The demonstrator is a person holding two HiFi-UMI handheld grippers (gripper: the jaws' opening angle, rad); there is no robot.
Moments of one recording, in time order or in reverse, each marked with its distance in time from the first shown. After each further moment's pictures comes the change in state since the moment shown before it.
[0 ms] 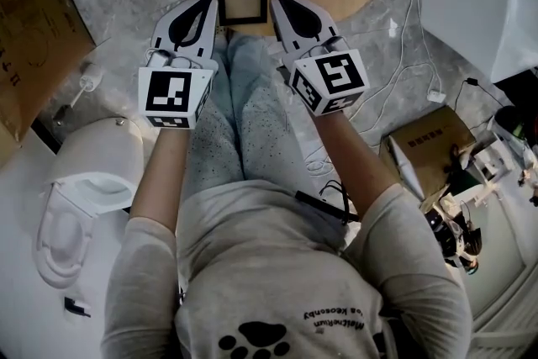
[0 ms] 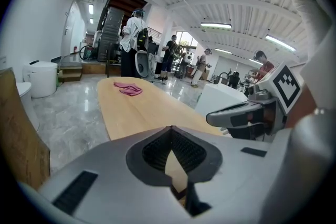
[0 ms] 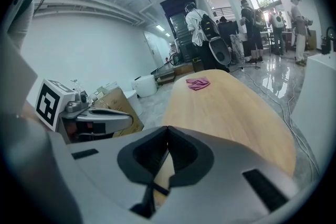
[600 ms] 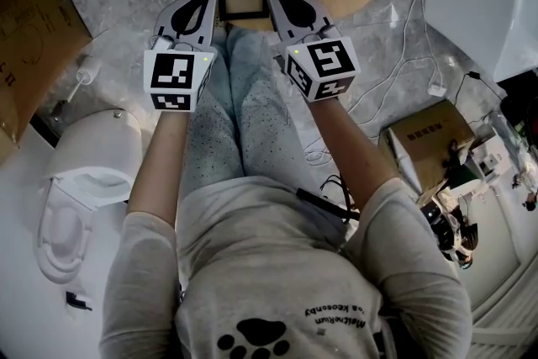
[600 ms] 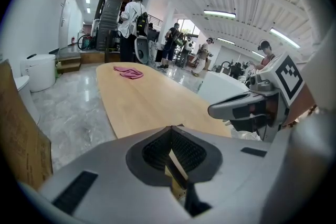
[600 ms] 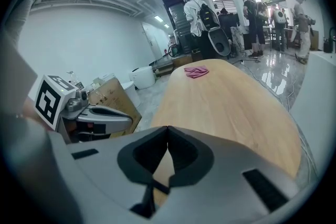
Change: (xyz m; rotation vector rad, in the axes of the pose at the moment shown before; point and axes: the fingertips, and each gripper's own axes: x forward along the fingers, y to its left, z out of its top) left arm 0.024 0.012 -0.050 -0.009 0.129 -0.006; right arm 0.025 -0.013 -0.038 -0.005 0.093 -0.016
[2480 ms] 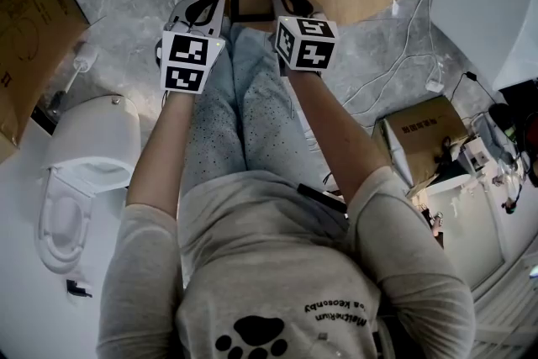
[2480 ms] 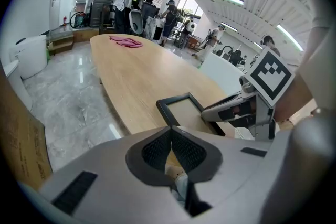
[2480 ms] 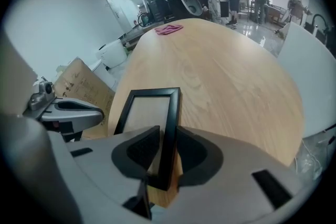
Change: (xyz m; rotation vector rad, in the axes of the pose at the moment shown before) left arm 0.039 0.019 -0.076 -0.036 0.233 -0.067; right arm 0.059 -0.042 -0.103 0.215 0.338 -0.220
